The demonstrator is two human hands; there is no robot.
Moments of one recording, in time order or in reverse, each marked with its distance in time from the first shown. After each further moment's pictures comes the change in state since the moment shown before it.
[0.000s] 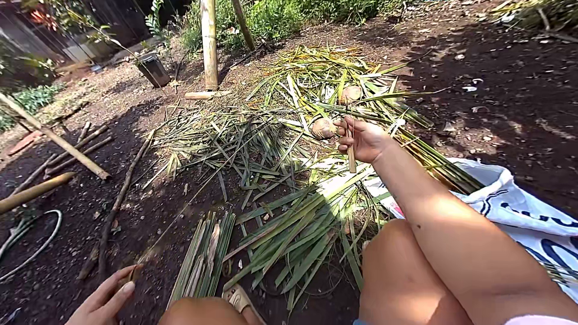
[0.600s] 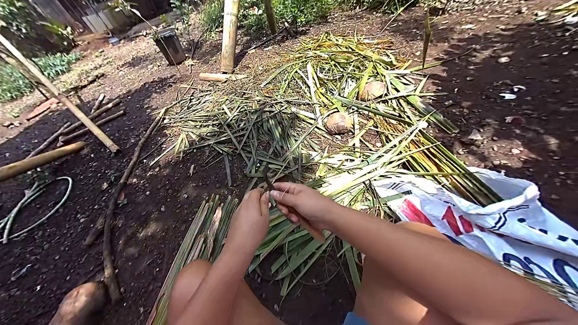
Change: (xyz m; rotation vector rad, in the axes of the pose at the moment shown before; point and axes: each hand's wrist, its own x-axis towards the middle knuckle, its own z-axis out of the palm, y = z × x) left_hand 0.064 0.225 0.192 0.184 -0.001 0.128; right_hand -0.087 0.137 0.111 -0.525 -0.565 0.318
